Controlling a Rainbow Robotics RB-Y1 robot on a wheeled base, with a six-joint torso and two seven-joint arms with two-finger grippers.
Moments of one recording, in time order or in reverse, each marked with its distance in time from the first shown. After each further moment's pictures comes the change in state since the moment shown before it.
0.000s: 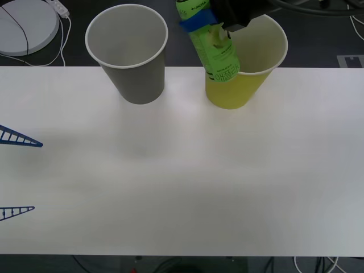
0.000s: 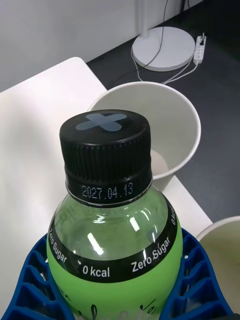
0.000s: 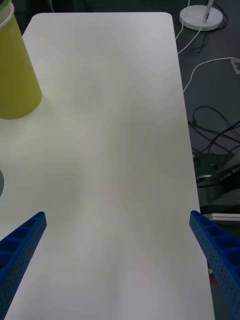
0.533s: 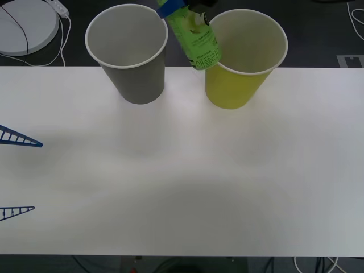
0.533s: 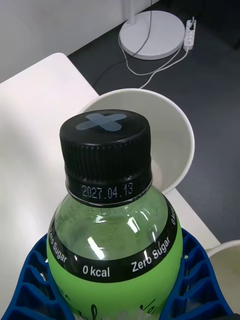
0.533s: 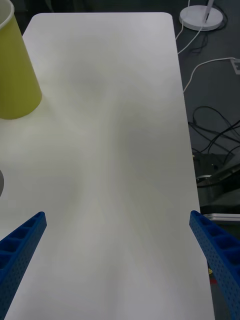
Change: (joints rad) right arm -0.139 0.210 0.002 0.204 0.194 -0.115 -0.009; left arm 0.000 0.000 0.000 0.000 0.000 0.000 0.000
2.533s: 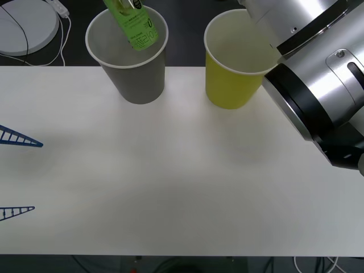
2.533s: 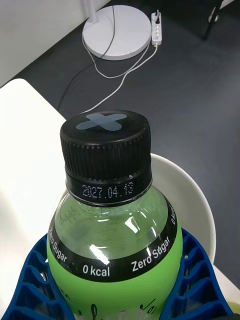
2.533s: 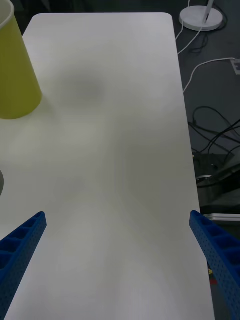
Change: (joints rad) right arm -0.372 0.429 0.030 0.755 0.377 0.210 0.000; left arm 0.000 0.000 0.000 0.000 0.000 0.000 0.000
